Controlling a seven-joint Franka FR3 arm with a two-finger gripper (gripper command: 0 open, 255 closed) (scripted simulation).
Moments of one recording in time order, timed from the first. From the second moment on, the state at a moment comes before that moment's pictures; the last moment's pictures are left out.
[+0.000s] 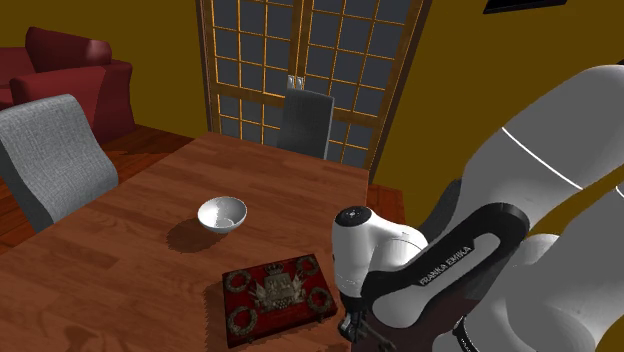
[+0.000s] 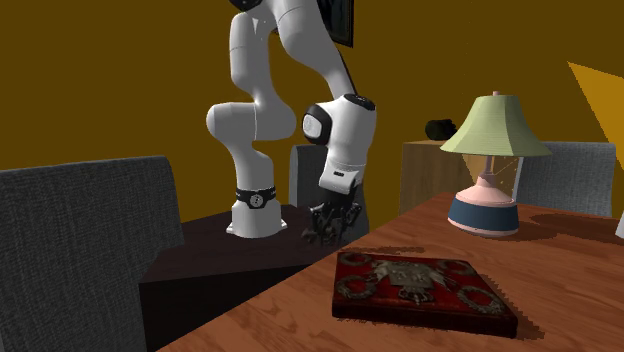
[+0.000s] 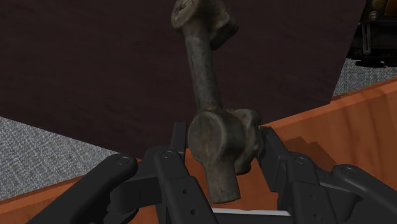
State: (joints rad) arm 0.12 -0.13 0.56 -2.89 0.24 2.49 0.22
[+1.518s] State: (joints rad) arm 0.10 -0.25 0.52 -2.65 0.21 2.14 0.21
